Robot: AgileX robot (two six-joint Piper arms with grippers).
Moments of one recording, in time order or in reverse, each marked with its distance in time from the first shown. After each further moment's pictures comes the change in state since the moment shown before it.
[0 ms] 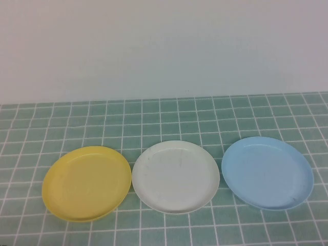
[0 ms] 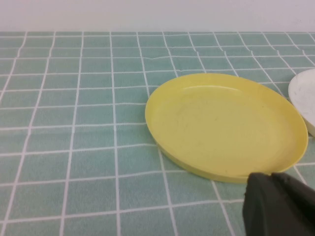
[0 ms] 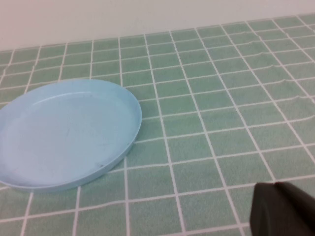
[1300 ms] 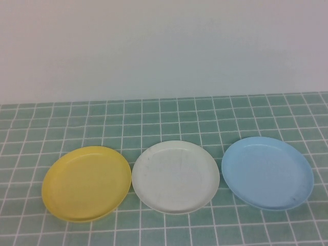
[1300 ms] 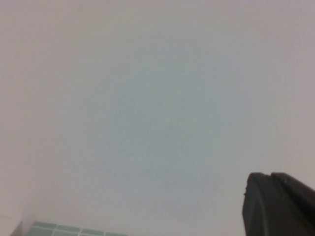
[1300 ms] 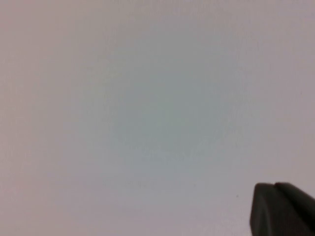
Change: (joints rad) right arm 0.000 0.000 0.002 -0.115 -0.597 -0.038; left arm 0.000 0.000 0.000 -0.007 -0.602 -0.082
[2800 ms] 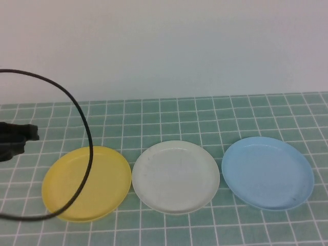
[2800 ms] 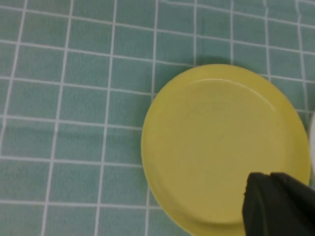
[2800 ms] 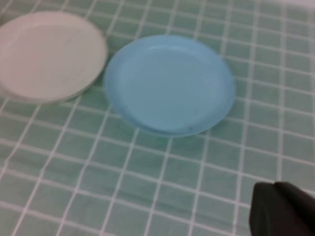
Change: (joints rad) right arm 0.000 0.440 -0.659 0.426 1.167 -0.462; left arm 0.000 1.199 -0.936 0.148 0.928 -0.233
